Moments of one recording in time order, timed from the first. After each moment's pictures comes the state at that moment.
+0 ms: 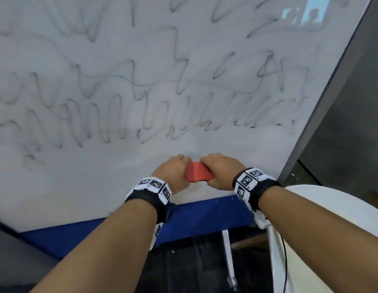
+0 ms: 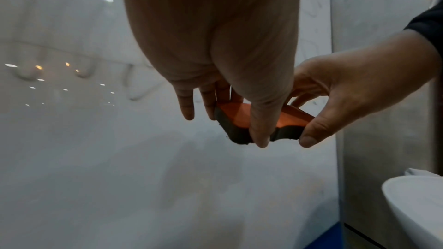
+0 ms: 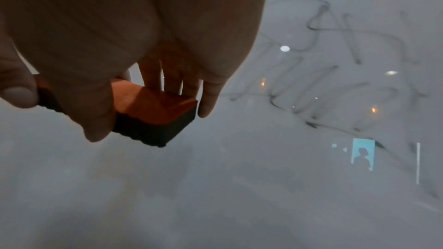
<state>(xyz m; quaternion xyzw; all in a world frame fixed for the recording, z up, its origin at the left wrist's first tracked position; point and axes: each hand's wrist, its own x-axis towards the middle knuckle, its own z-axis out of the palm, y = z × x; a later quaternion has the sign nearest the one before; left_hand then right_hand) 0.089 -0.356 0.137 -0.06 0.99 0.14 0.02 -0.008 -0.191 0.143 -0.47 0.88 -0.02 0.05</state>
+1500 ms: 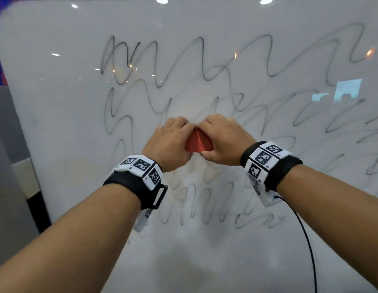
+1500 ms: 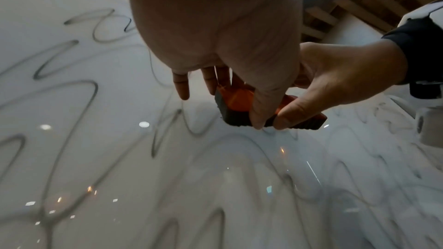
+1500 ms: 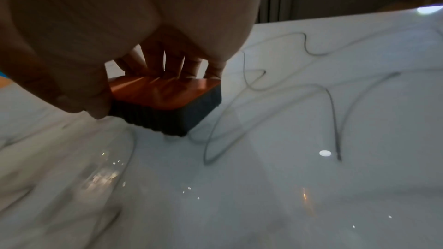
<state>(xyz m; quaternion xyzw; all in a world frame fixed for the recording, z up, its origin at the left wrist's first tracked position) 0.195 -0.616 0.397 -0.08 0.95 -0.06 -0.31 0.070 -0.476 0.406 -0.58 0.74 -0.09 -0.34</state>
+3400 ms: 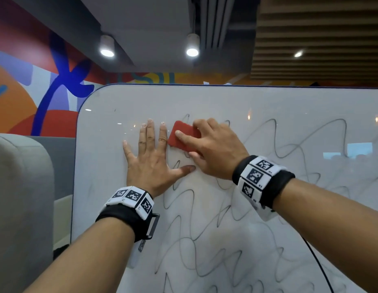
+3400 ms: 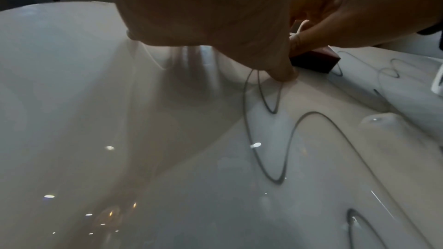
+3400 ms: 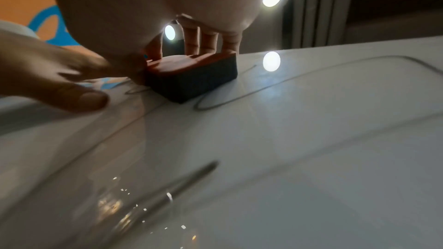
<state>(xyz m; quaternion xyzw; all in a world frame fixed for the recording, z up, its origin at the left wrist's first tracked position) 0.252 -0.796 0.479 -0.27 0.83 -0.09 -0.47 0.139 -0.648 0.532 -0.54 0.61 -0.03 -0.58</state>
